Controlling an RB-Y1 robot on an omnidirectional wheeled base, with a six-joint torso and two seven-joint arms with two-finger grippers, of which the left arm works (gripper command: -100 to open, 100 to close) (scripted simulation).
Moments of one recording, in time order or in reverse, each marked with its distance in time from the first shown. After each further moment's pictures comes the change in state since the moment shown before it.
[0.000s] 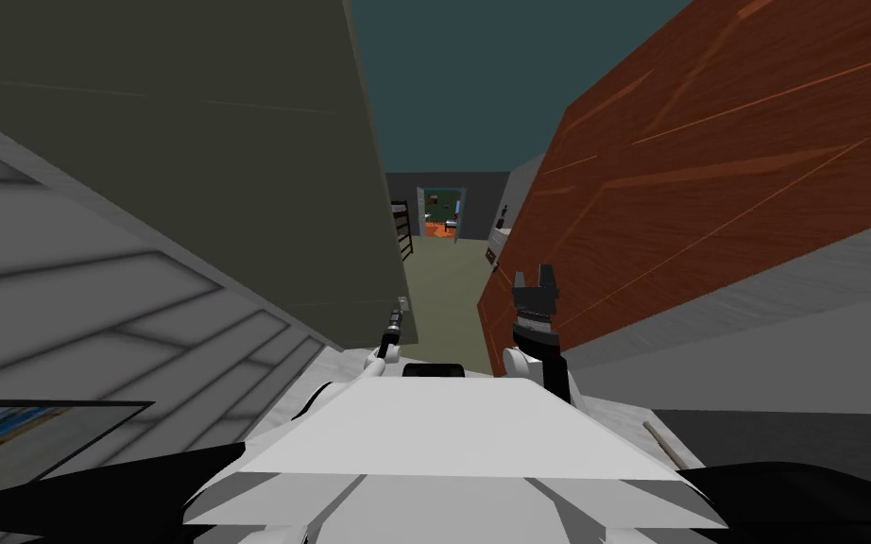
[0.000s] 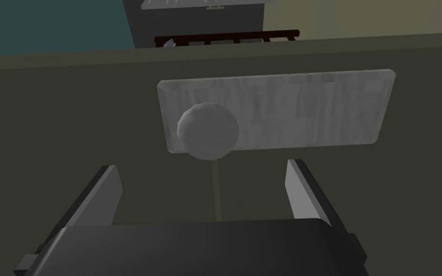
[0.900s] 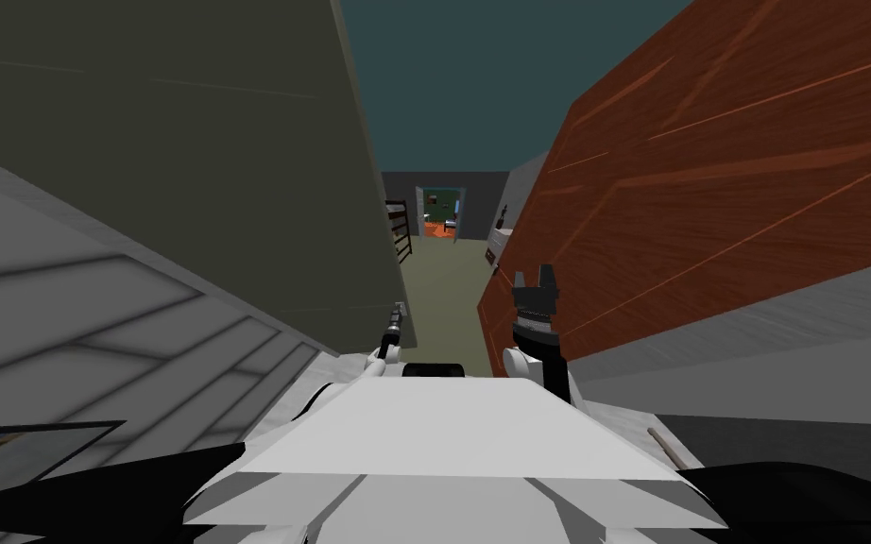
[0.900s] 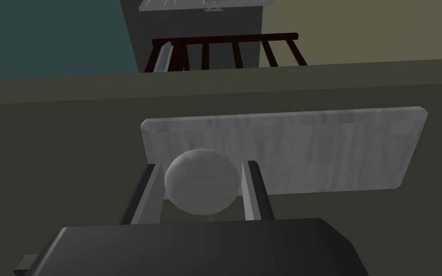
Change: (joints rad) arm 0.005 -0.005 0.002 -0.001 0.001 0.000 -0.003
